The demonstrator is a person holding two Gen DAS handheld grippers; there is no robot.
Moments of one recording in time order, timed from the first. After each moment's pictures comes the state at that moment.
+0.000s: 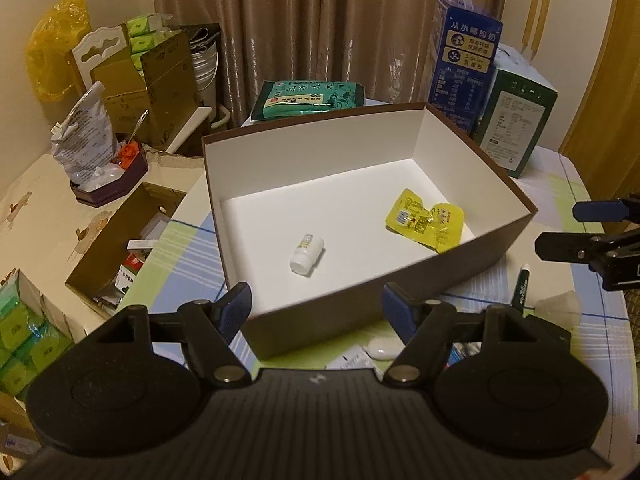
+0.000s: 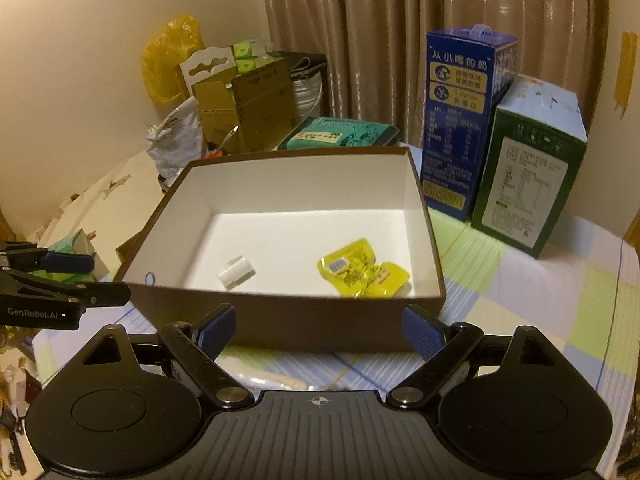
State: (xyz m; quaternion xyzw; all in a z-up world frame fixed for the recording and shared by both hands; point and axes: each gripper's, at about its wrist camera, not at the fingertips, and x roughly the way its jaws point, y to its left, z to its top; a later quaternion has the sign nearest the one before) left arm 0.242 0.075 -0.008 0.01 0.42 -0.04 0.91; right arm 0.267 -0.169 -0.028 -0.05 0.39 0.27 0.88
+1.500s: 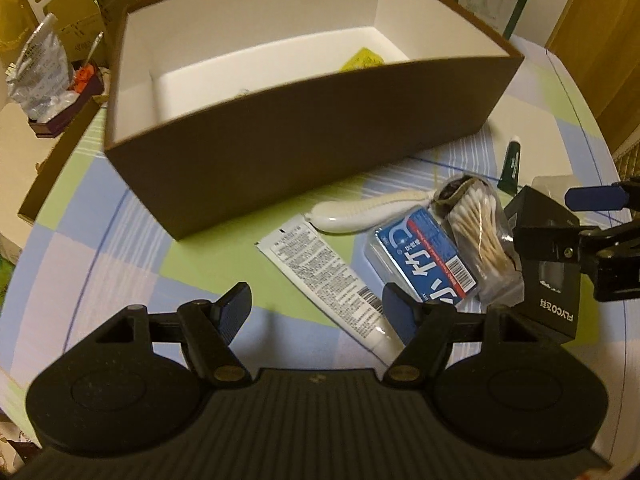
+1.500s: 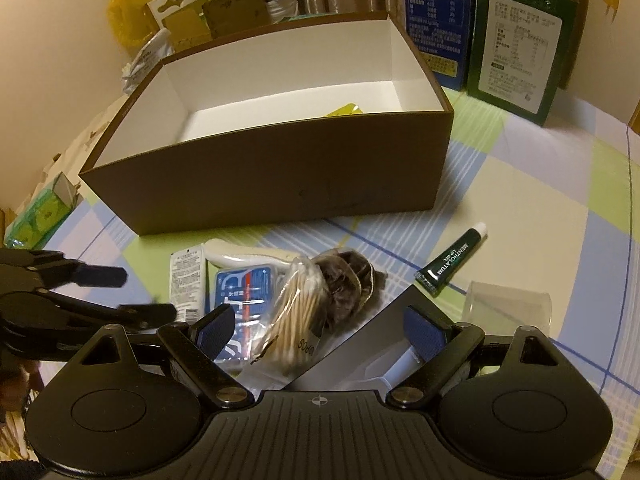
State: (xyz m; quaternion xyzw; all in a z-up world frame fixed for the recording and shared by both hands) left arm 0.224 0.031 -0.110 0.03 0.53 -0.08 0.84; right arm 0.238 -0.184 -0.108 -0.04 0.49 0.24 0.84
